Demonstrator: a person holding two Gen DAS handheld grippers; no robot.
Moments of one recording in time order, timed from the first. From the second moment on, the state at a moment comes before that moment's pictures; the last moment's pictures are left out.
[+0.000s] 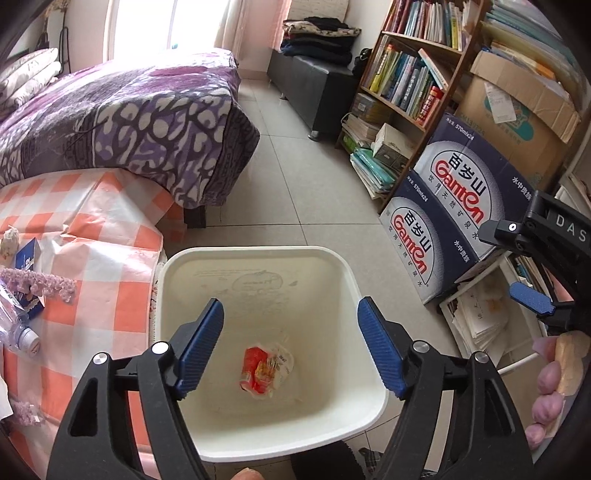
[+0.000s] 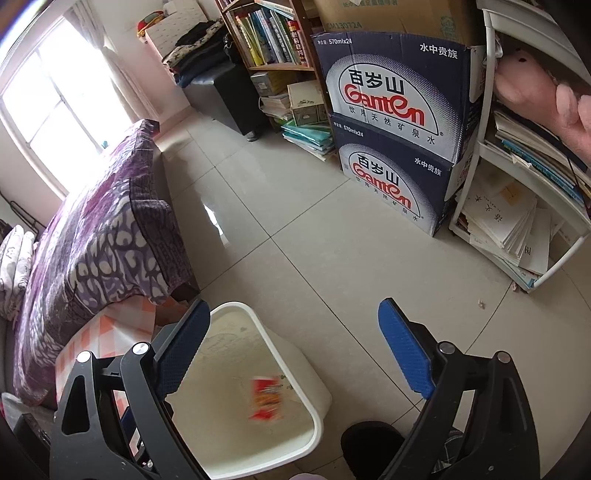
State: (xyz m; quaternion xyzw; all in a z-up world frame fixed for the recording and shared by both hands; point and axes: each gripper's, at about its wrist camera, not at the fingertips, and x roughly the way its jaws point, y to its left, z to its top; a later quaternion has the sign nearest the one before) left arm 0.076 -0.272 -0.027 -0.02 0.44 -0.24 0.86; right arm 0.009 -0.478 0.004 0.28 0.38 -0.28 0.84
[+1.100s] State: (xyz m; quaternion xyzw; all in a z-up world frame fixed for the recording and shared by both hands) left arm 0.077 -0.067 -0.041 0.09 0.50 0.05 0.86; right arm 0.061 -0.310 -0.002 0.19 0.43 -0.16 0.87
